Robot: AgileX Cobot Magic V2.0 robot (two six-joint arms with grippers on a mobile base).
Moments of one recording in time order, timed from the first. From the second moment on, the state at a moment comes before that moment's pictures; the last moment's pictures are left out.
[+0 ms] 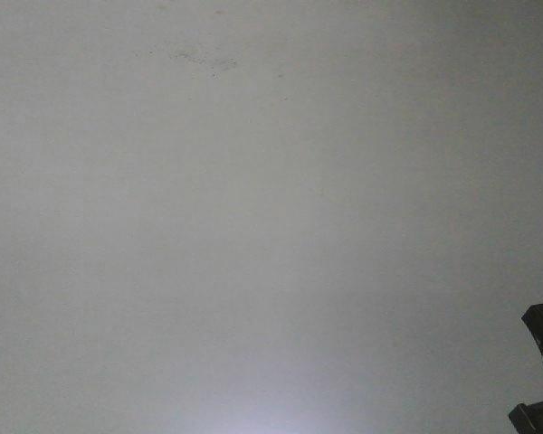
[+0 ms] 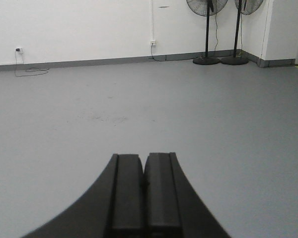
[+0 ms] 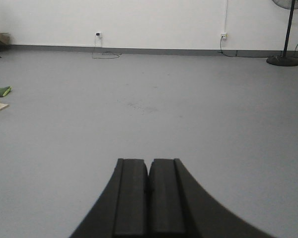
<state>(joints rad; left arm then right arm) -0.15 -0.01 0.03 -0.09 0.15 0.11 0.24 -0.01 0.03 -0.08 0.18 0.14</state>
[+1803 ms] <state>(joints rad) -0.15 -0.01 0.03 -0.09 0.15 0.11 0.24 -0.01 0.03 -0.08 0.18 0.14</state>
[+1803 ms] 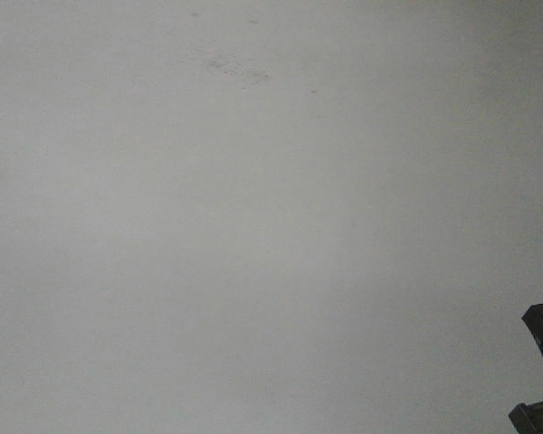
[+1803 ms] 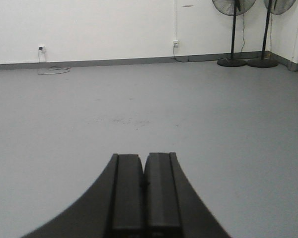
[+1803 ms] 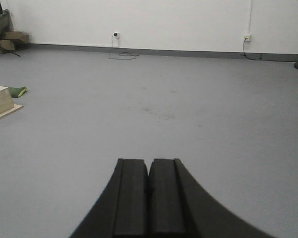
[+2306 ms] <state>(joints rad) -0.15 -0.01 0.03 -0.09 0.15 0.11 0.24 -0.01 0.03 -0.08 0.18 0.14</state>
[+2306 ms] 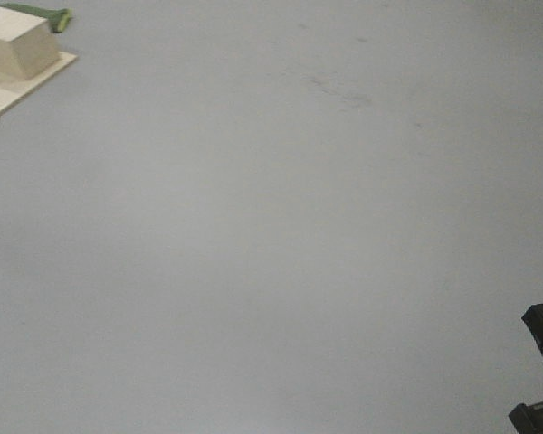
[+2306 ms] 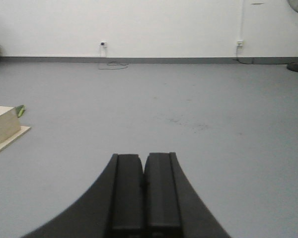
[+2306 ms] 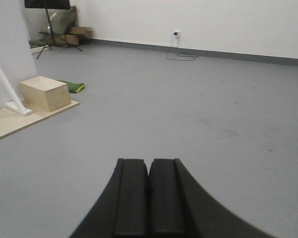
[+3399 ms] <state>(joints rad) -0.15 -0.01 0.03 -0.09 0.15 0.11 0.24 -0.01 0.03 -0.08 0.18 0.14</state>
